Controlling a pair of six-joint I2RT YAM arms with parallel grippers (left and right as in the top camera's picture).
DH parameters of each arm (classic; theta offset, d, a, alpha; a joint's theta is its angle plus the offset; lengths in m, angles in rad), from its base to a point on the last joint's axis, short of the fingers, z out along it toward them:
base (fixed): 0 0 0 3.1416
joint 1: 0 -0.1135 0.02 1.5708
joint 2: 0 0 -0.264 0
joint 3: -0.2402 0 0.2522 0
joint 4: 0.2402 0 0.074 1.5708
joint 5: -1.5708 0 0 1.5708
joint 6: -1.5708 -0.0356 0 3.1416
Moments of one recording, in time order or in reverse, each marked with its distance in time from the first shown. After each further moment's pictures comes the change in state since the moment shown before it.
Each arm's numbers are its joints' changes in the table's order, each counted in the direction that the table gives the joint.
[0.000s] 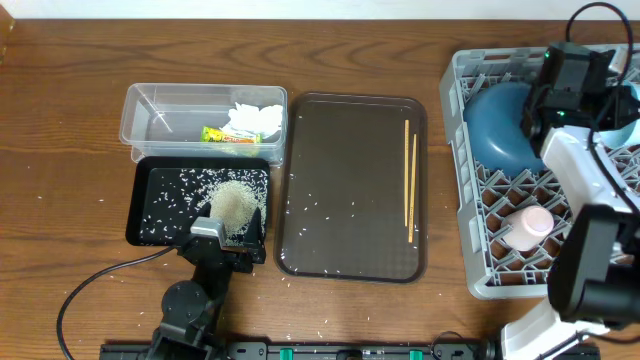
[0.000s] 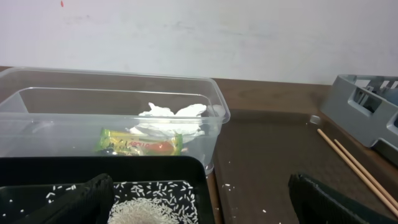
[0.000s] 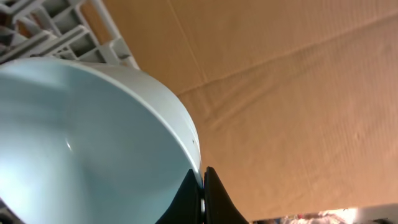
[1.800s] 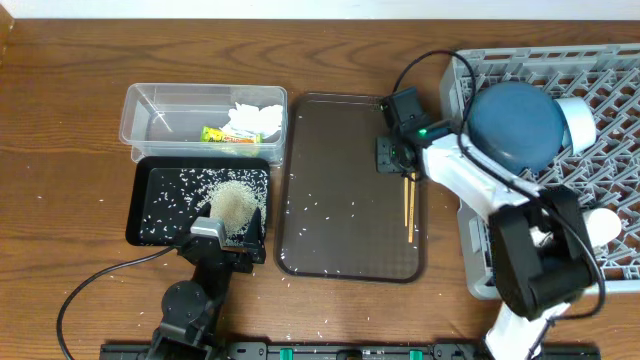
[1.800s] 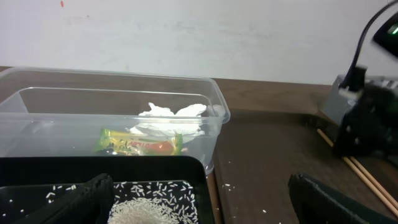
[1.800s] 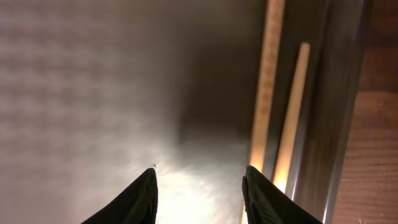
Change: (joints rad) left arm 0.000 0.000 0.000 0.000 0.000 0.000; right arm -0.537 0.087 -0.007 0.554 1.235 -0.965
